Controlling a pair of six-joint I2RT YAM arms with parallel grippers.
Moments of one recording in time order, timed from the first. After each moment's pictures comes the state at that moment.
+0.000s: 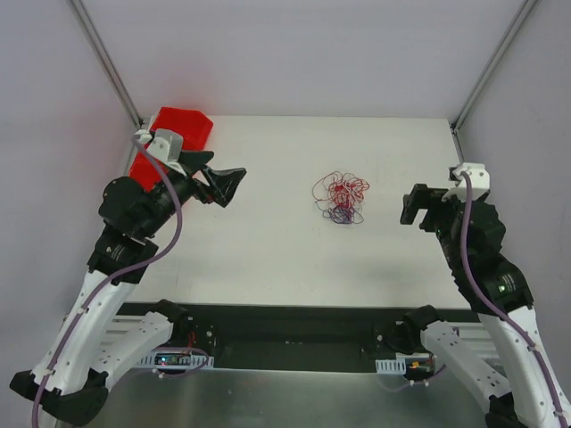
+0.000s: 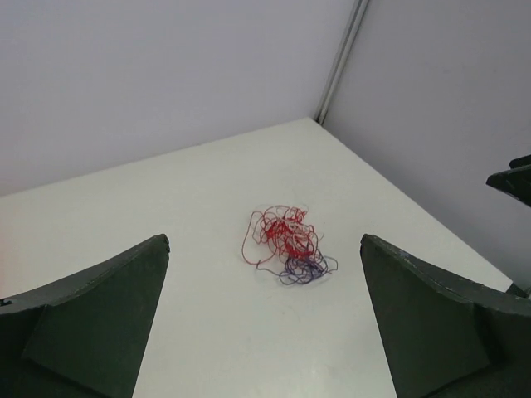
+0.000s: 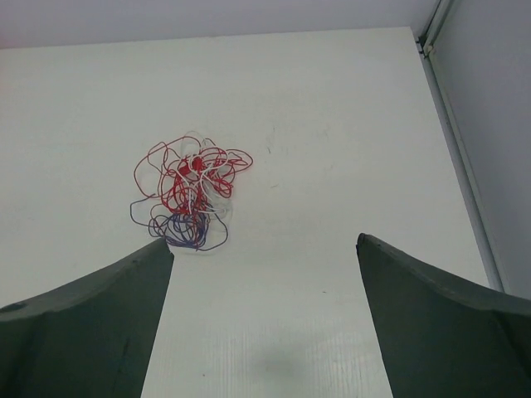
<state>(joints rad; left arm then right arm) -0.42 0.73 1.03 -0.15 0.25 -0.26 0.41 0.61 1.04 -0.69 0.38 0.14</state>
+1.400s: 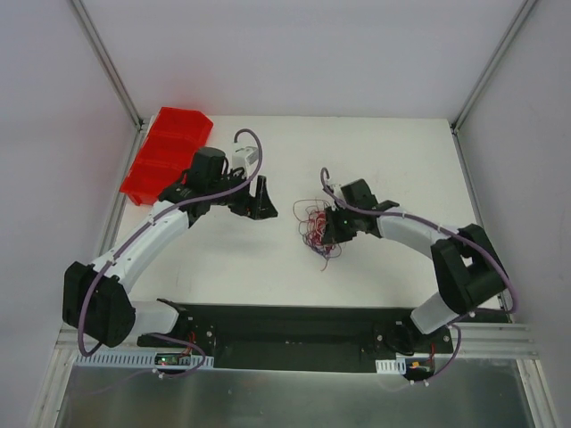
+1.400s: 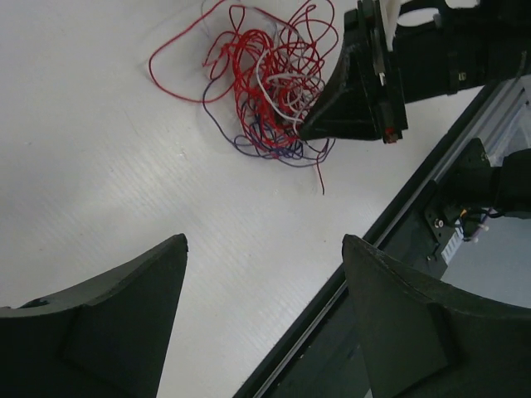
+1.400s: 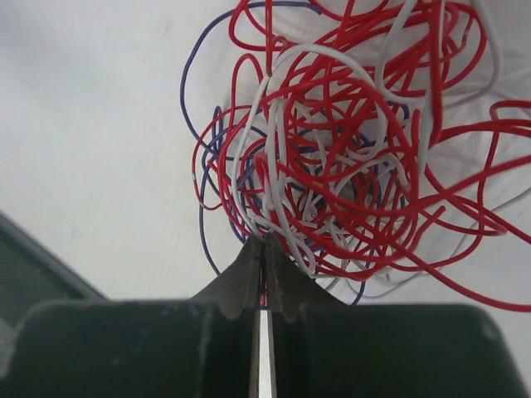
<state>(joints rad) -0.42 1.28 1.04 -0.43 0.57 -0.27 0.52 1.63 0.94 -0.33 -0.31 0.26</state>
